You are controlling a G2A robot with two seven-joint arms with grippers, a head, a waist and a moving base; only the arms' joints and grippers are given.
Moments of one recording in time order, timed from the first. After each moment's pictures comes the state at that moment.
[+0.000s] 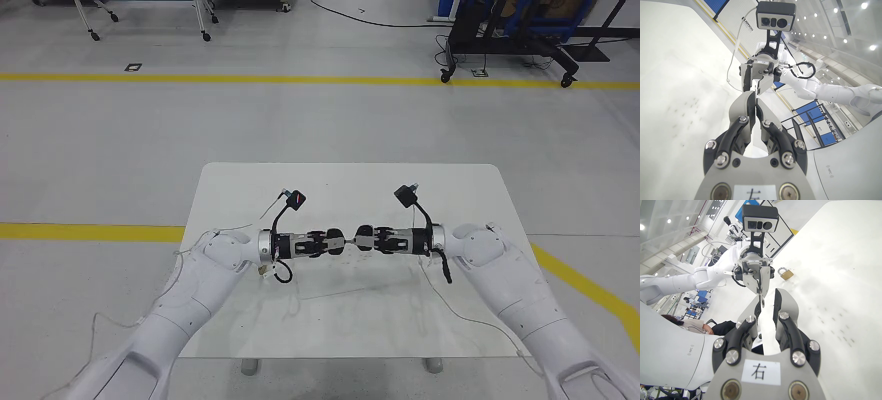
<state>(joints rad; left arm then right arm) 0.85 -1.28 -0.79 -0.94 -0.28 -0.86 -0.96 -1.01 -1.05 1.00 -1.16 0.20 -0.79 0.99</state>
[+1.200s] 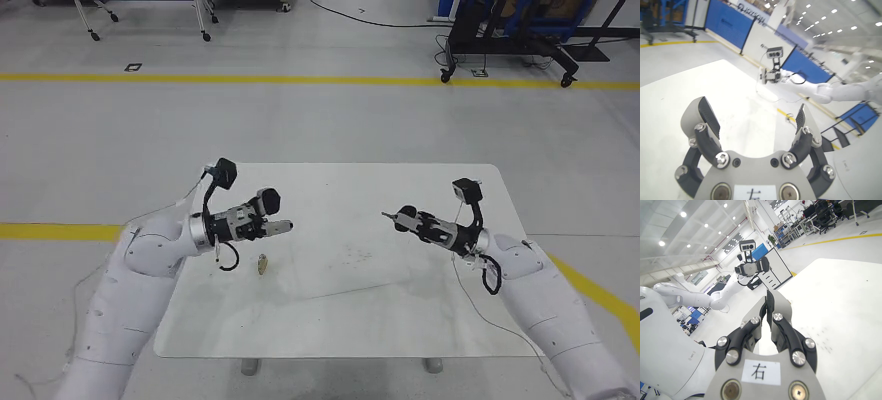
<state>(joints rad) 1.18 -1.08 -1.35 -1.59 0.22 -0.70 -0.88 -1.16 -0.97 1.17 -1.22 0.31 -1.01 0.81</state>
